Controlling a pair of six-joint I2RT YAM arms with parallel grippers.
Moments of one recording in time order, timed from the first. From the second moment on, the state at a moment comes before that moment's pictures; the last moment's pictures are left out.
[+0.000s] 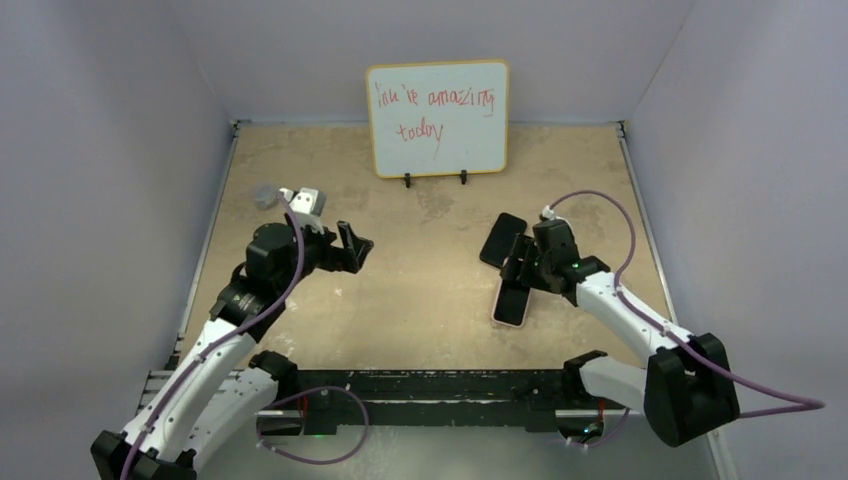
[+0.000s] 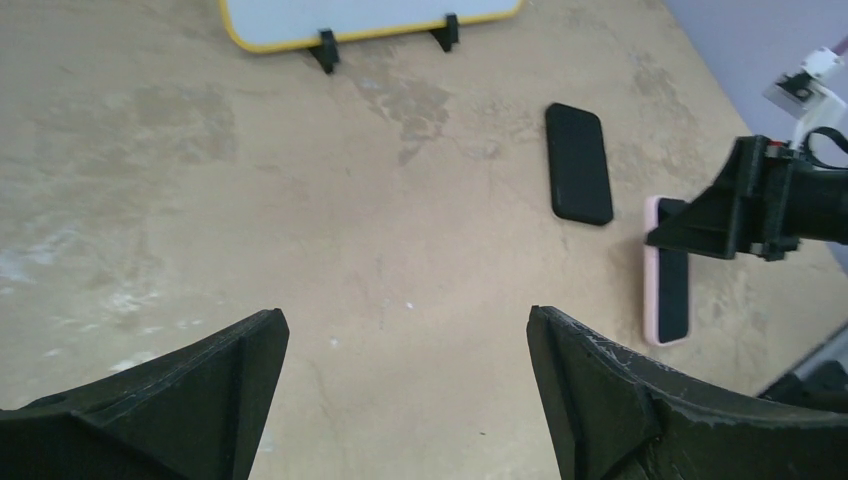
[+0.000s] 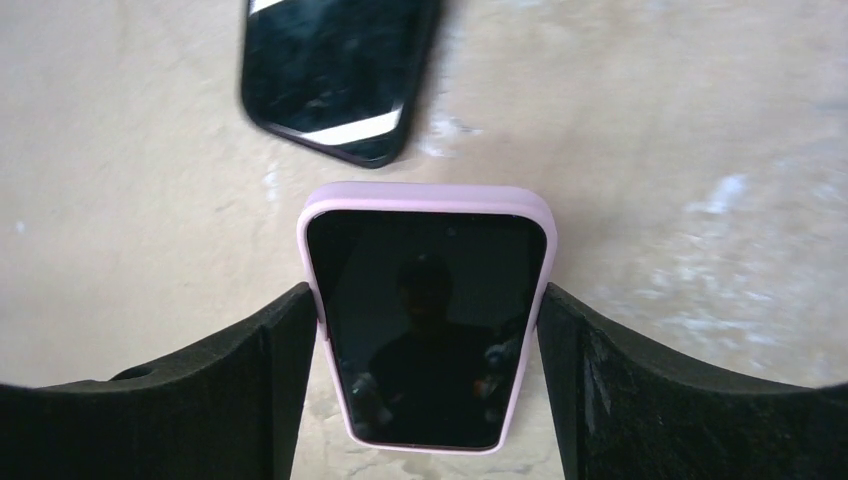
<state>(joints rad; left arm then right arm) -0.42 0.68 0.69 -0.29 0.07 -0.30 0.31 1.12 0.61 -0.45 0.05 0.59</state>
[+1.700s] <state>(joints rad) -0.74 1.52 0.44 0.77 0.23 -0.40 0.62 1.37 0.72 0.05 -0.23 0.66</state>
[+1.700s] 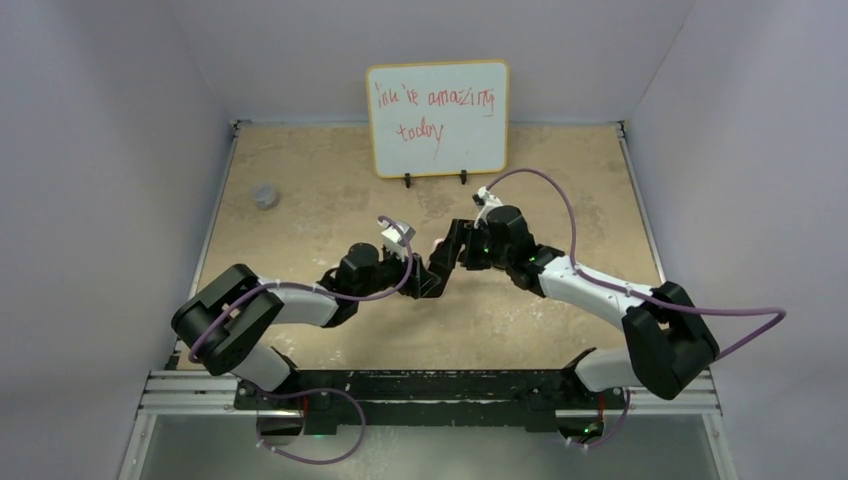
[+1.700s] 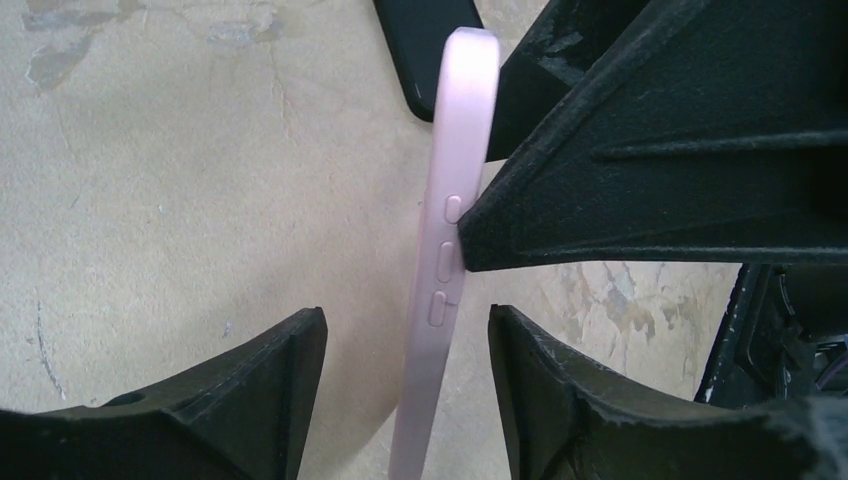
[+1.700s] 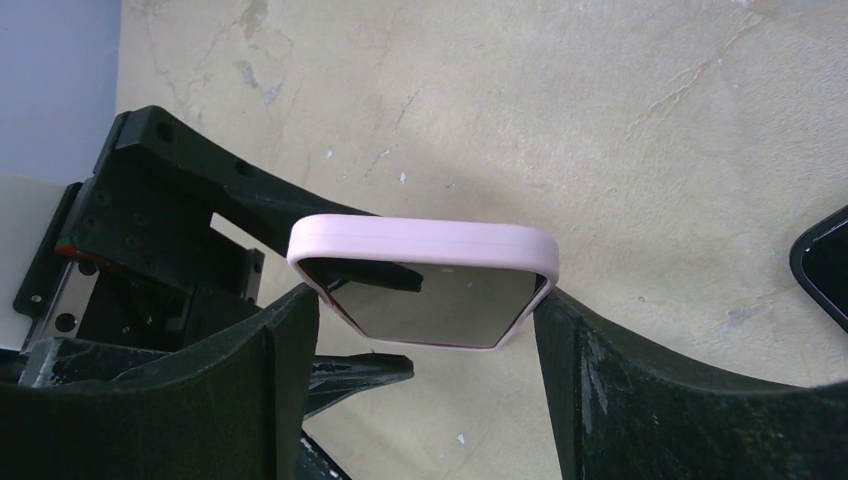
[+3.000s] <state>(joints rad) -0.65 1.35 0.27 0.95 0.16 -0.76 0.62 1.17 0.43 0.40 -0.23 0.76</state>
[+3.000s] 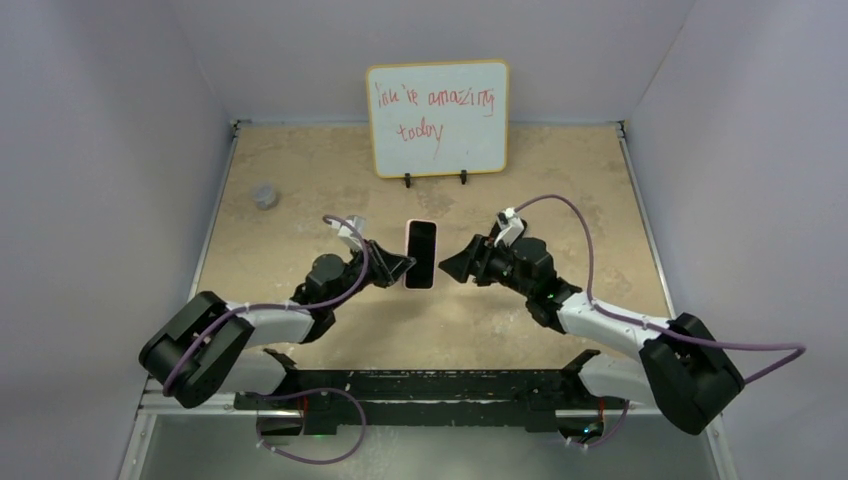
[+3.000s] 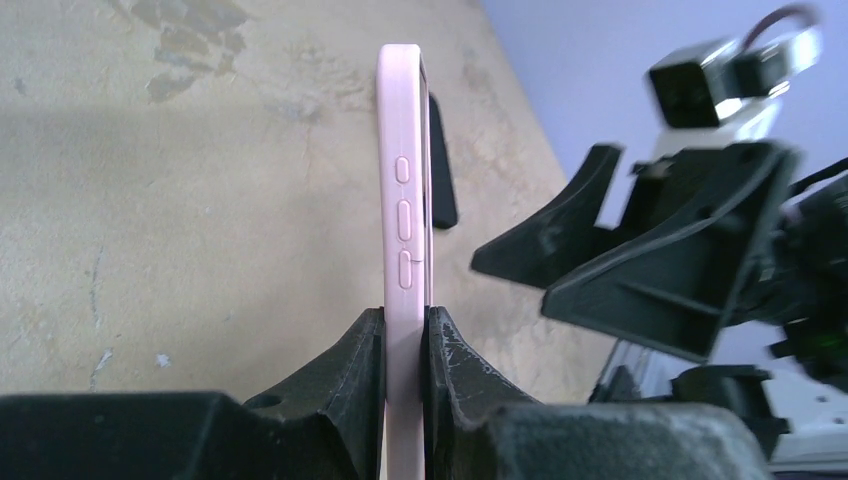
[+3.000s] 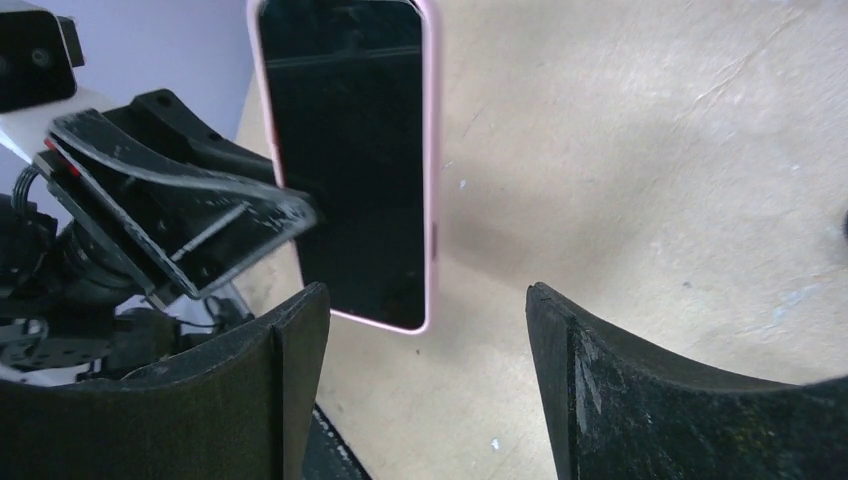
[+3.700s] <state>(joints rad) -0.63 1.20 0.23 1.14 0.22 -1.04 0.63 1.49 0.32 1.25 -0.46 1.21</state>
